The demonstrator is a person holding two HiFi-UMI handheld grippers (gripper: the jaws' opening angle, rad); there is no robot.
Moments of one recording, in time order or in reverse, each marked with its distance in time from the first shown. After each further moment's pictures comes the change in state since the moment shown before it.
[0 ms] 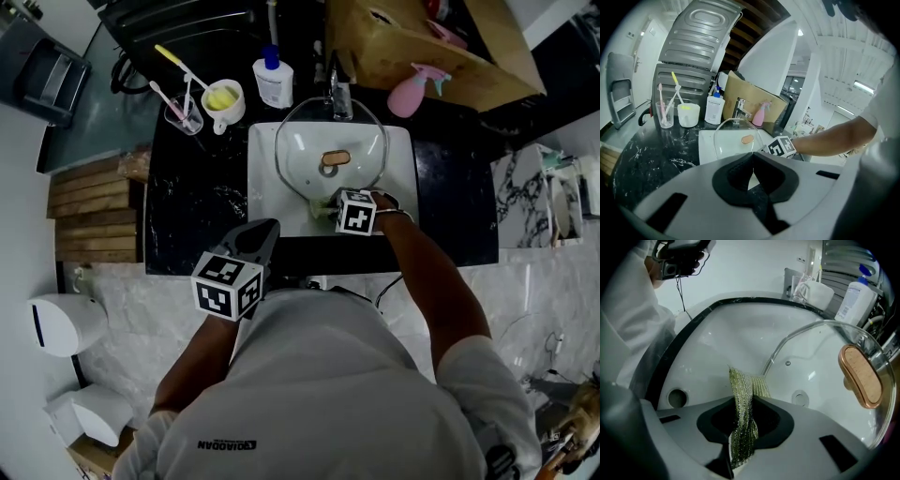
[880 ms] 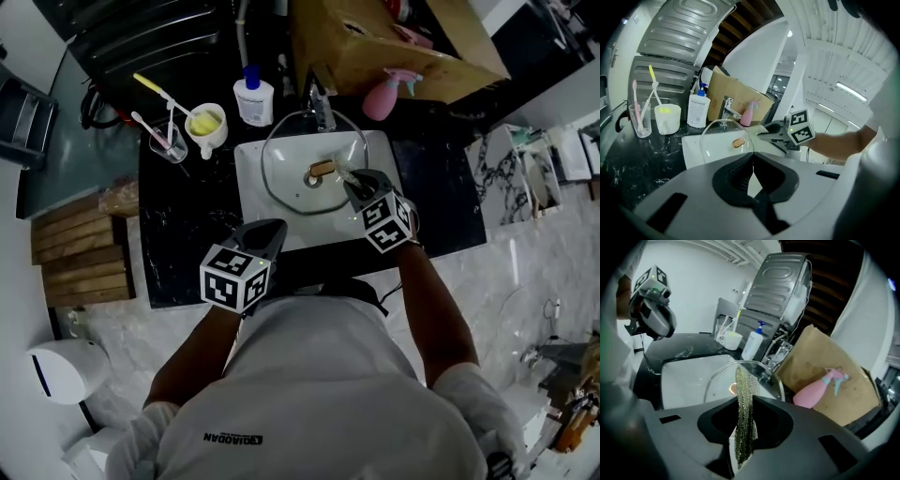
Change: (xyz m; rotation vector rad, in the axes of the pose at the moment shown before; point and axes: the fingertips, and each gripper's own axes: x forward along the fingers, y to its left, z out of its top) left arm 0.023 0.005 0.019 0.081 0.033 -0.211; right arm -0.181 -0.071 0.010 0.487 -0.232 -0.745
